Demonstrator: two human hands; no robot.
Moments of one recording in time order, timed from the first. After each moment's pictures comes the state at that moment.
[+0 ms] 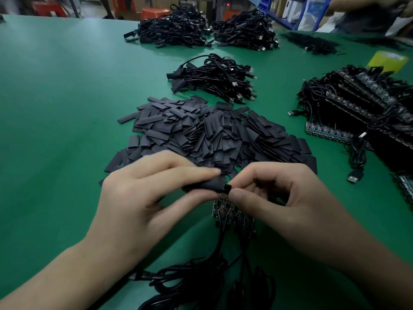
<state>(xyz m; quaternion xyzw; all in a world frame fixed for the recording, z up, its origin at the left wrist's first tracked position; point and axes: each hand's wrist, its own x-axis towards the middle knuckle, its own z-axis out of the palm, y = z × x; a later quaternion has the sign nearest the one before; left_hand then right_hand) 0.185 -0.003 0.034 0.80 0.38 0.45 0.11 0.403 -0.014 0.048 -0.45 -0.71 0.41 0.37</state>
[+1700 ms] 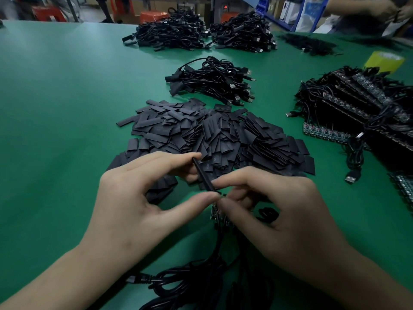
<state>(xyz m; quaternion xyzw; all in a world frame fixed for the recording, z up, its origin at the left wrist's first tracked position) 0.183 0.002 0.035 0.78 0.42 0.44 0.16 0.393 -0.021 0.037 -0.43 -0.81 0.14 0.38</state>
